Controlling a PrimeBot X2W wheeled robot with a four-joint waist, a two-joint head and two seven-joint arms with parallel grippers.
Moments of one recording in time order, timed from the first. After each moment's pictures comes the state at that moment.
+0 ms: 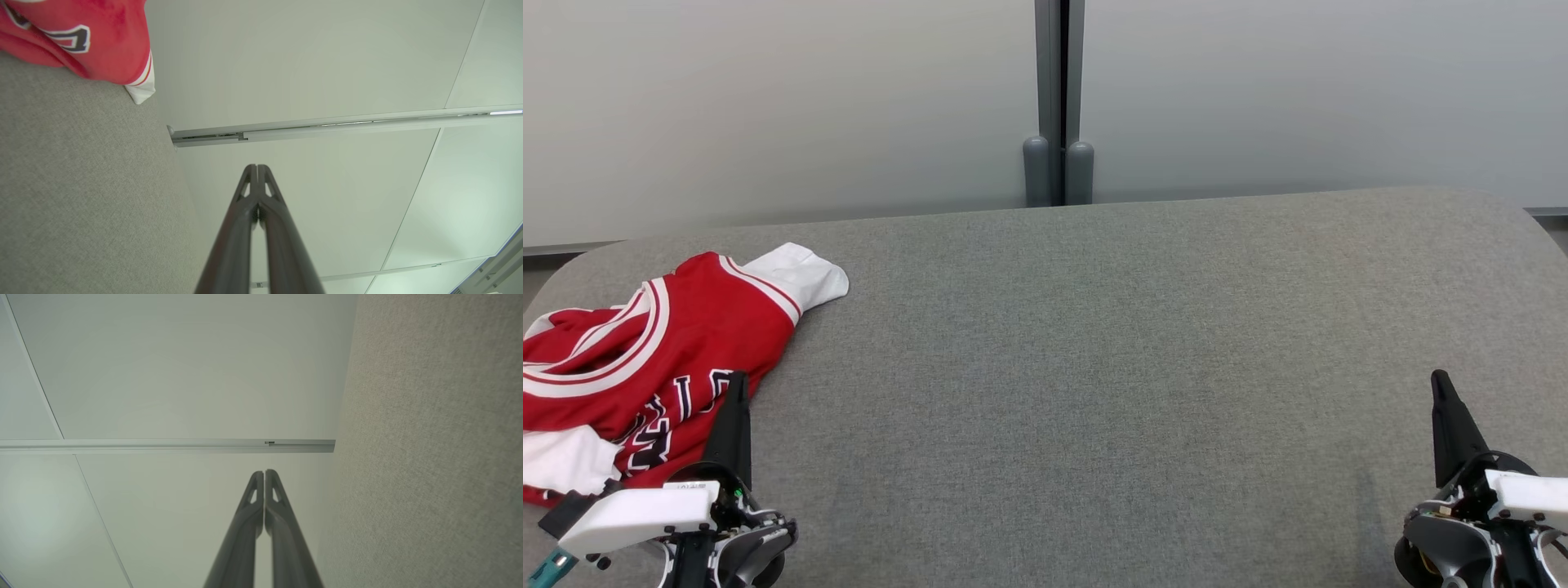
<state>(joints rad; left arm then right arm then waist) -0.10 0.05 0.11 0.25 -1.61 -0.13 0.11 -0.10 -0.05 -0.11 0.24 1.62 0.13 0.11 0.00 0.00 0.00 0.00</state>
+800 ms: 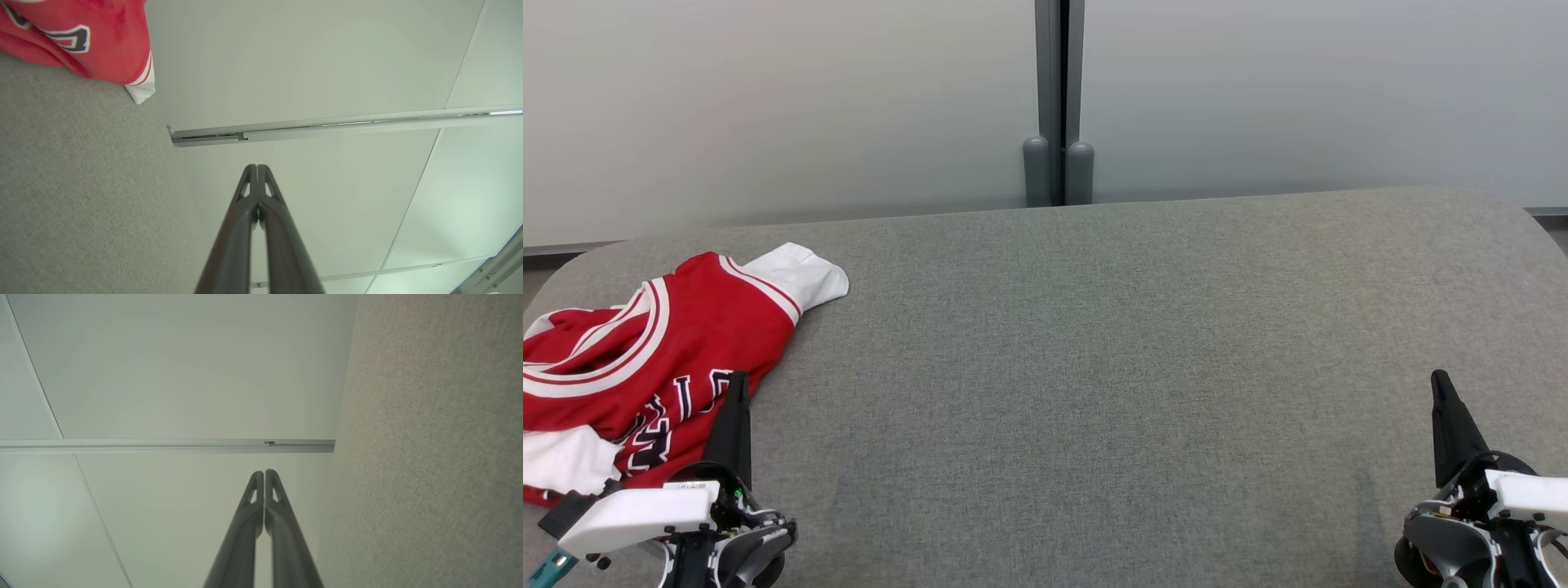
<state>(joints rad) -0.10 0.05 0.11 0.25 -1.61 -0.13 0.11 -0.10 -0.05 -0.11 0.24 1.62 0.13 0.11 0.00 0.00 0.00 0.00</state>
